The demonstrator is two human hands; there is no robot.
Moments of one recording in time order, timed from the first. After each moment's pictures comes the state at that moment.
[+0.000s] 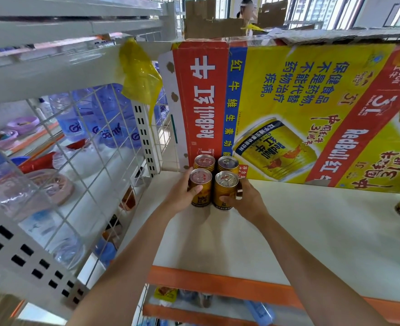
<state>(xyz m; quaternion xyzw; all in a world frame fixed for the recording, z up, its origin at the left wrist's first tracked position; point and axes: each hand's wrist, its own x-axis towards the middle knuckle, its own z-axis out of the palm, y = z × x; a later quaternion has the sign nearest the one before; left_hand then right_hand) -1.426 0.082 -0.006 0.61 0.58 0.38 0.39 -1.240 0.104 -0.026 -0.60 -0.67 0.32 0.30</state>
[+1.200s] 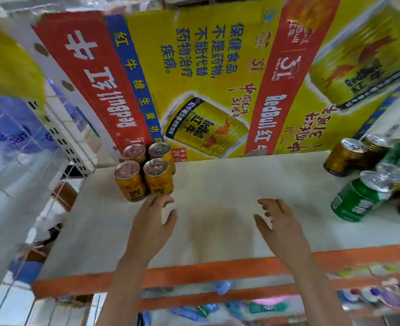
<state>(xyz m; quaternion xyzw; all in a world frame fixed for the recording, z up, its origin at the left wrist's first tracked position) -1.321 0.011 -0.022 0.72 0.61 0.30 0.14 -1.056 -0.014 -0.037 -0.68 -0.66 0.11 0.30</state>
